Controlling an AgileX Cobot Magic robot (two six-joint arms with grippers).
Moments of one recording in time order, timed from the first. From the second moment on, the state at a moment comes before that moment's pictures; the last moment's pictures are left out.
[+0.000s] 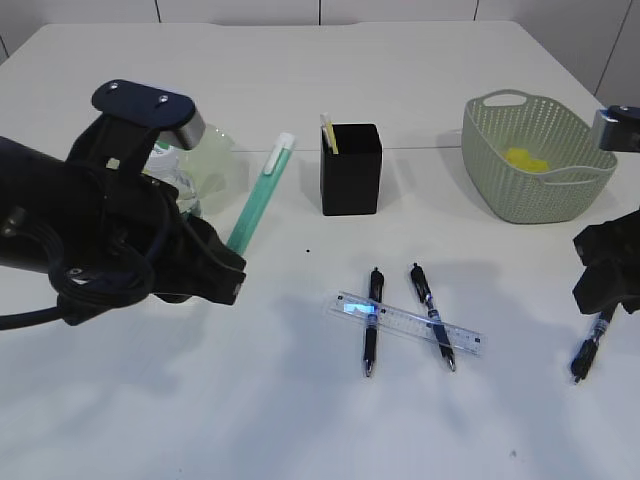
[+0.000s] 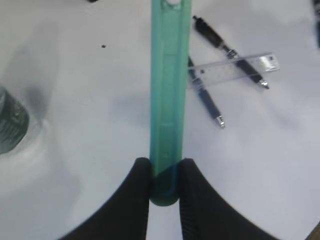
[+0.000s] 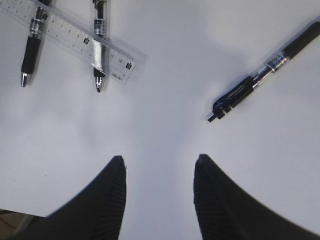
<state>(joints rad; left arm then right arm) -0.73 1.42 -0.85 -0.03 0.32 -0.14 0.08 1.39 -0.94 0.18 0.95 -0.10</state>
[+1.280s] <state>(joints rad) -0.85 1.32 -0.70 -0.11 -0.12 -0.14 0.08 1.39 -0.94 0.90 0.86 -0.58</state>
